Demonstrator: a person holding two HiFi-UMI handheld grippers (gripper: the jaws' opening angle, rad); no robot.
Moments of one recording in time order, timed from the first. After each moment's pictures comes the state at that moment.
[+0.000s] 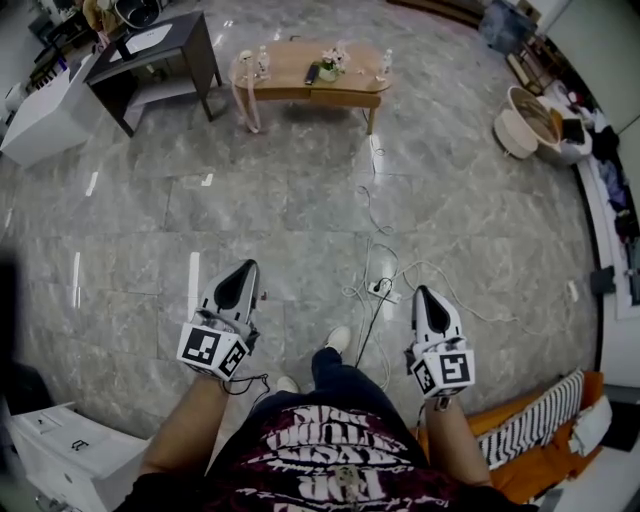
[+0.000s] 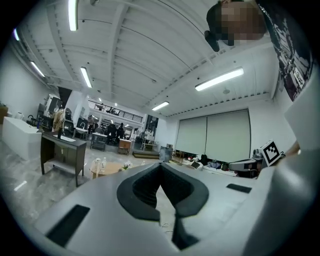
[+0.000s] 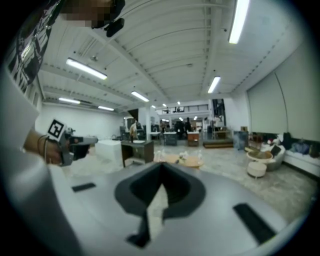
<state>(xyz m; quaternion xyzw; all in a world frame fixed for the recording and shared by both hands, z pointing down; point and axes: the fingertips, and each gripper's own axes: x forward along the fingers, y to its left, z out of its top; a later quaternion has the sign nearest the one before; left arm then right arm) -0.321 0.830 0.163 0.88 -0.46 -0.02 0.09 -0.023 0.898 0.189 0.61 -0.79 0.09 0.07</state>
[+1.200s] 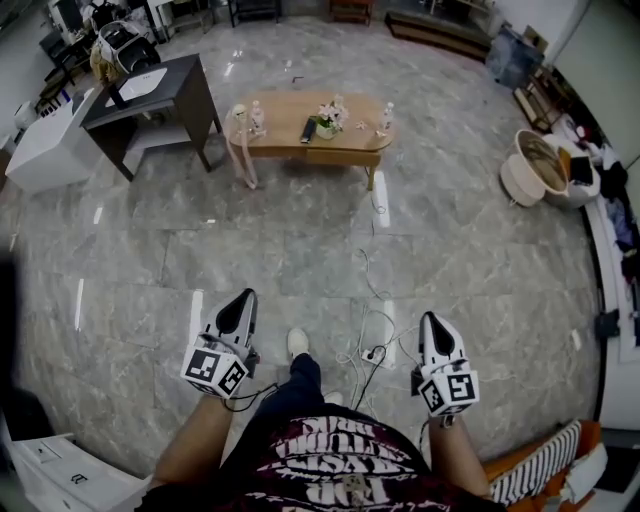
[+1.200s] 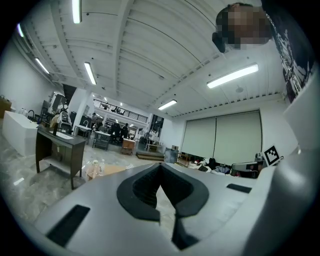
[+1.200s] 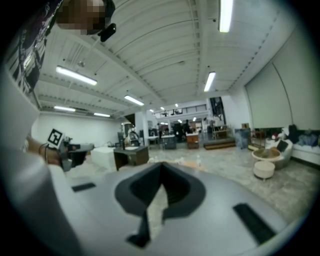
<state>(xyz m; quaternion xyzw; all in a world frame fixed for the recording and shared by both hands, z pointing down) -0.266 0.633 0.170 0.87 -0.48 -0.03 0.11 0.074 0.698 0.193 0.61 -0.79 0.11 0.03</state>
